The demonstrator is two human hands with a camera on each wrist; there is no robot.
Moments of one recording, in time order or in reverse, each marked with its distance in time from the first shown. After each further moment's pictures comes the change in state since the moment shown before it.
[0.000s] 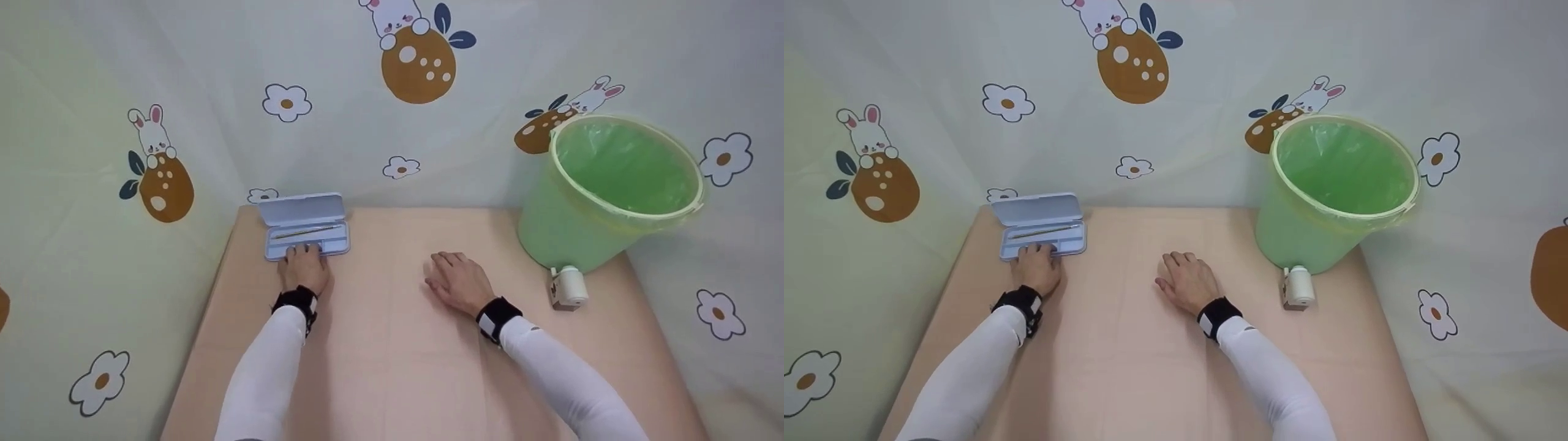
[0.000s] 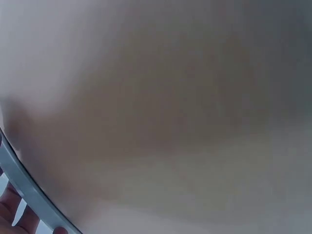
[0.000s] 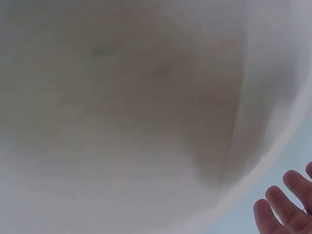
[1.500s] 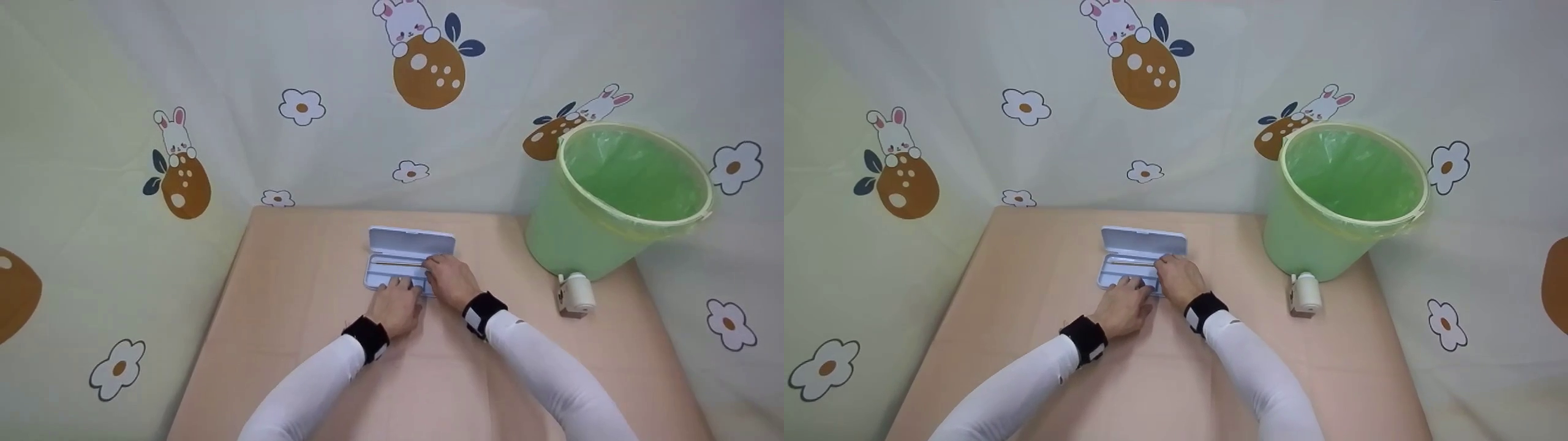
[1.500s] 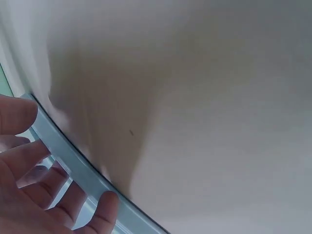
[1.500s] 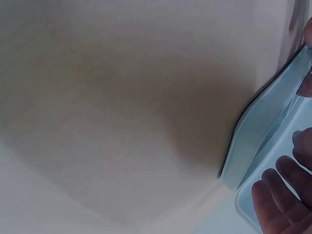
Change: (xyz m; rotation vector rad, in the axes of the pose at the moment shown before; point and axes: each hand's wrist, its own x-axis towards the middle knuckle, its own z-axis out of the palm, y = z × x) left_hand -0.094 0.149 0.008 0.184 -0.168 0.548; right_hand 0.031 -0.028 0.006 0.047 0.054 -0.069
